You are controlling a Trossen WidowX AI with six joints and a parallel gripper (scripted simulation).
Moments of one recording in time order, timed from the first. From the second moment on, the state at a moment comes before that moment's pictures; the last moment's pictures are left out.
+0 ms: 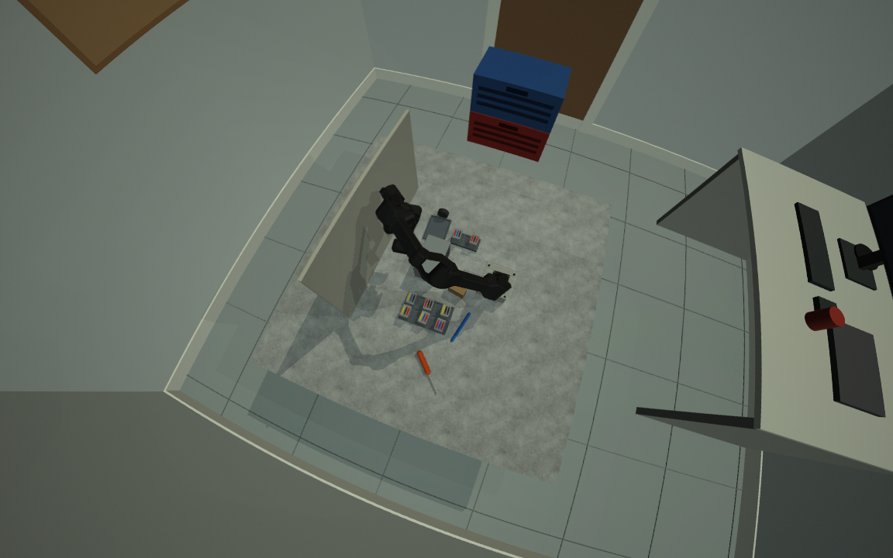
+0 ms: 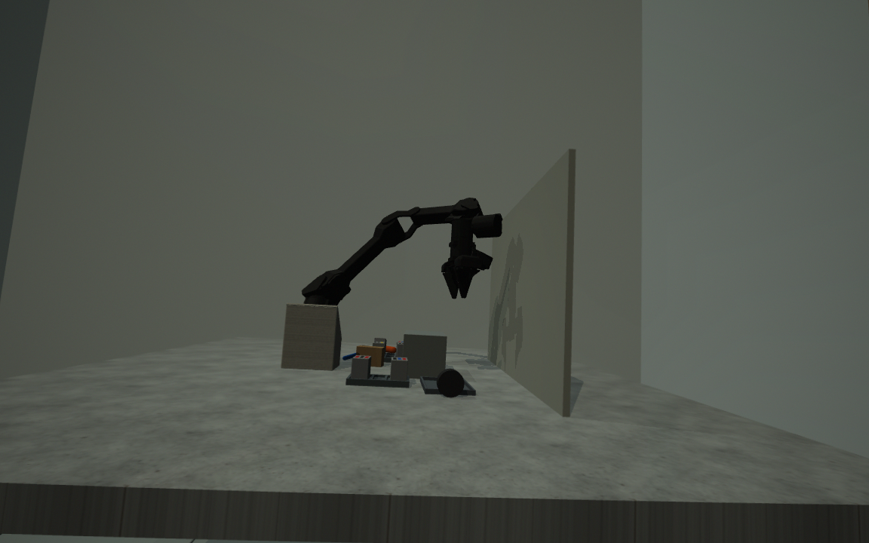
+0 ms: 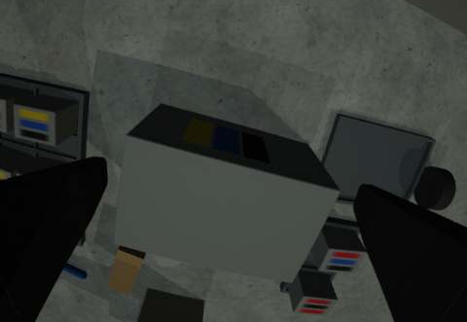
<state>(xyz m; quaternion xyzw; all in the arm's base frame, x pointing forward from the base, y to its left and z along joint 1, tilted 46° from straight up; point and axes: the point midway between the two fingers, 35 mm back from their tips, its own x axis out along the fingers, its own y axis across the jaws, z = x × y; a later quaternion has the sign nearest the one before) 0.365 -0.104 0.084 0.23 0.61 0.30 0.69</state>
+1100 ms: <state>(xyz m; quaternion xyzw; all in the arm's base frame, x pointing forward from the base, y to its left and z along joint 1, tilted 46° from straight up) 0.309 0.087 0.138 -0.28 0.25 0.64 0.67</state>
